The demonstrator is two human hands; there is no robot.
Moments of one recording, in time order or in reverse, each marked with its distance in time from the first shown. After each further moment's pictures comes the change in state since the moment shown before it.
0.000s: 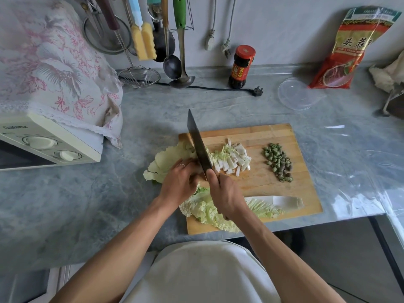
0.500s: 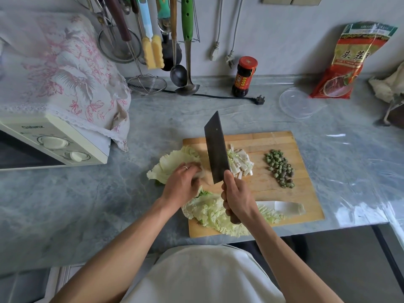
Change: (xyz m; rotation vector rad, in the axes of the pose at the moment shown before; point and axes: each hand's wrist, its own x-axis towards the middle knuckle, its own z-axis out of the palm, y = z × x) left_hand -0.002 -0.002 -0.003 0.030 -0.031 -0.050; right_hand -0.013 0.008 -0.018 0.375 0.022 0.076
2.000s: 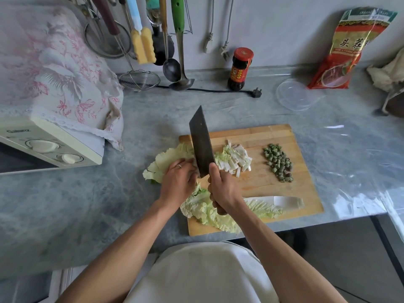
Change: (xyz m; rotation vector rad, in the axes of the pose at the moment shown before) left_hand 0.000 -0.008 0.010 0.048 0.054 -0.131; right_hand 0.024 -0.005 0.025 -0.273 0.002 -0.087
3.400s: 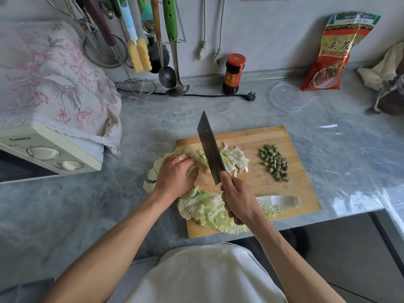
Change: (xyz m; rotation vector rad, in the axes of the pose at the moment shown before) left_hand 0.023 0.016 -0.032 0.113 -0.042 0.131; right_hand -0.036 0.011 -0.033 0.185 0.036 -0.040
